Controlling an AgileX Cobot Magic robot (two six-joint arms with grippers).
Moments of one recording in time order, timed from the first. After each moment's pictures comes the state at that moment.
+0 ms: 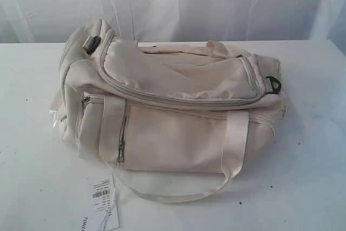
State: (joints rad) left arm 0.03 0.00 0.02 -0.07 0.40 0.13; right arm 0.12 0.01 0.00 -0.02 0.33 0.04
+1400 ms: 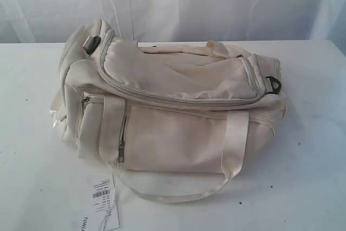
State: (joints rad) left arm 0.03 0.00 0.02 -0.06 0.01 0.13; right arm 0.12 0.01 0.00 -0.02 -0.06 0.04
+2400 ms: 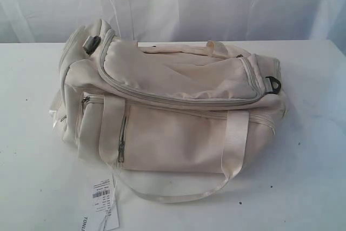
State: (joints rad) left arm 0.03 0.02 -0.03 -0.06 -0.38 -0.01; right arm 0.12 0.10 -0.12 -0.05 -0.07 0.57
